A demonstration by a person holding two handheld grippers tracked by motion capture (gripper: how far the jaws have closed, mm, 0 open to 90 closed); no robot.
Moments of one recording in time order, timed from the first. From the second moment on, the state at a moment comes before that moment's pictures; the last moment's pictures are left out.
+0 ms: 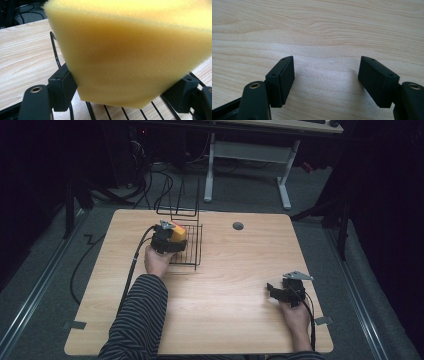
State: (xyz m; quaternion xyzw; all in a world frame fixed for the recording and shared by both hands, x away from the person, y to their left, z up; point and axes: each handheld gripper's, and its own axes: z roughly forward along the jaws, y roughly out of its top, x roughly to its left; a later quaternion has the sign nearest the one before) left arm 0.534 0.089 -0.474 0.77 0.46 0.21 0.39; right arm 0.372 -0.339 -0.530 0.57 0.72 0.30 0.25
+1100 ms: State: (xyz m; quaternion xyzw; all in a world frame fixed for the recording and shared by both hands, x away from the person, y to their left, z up) left arm 0.530 0.097 -0.469 0.78 0.46 0.16 0.40; right arm 0.372 -0.339 -0.530 0.57 0.72 0.30 0.25
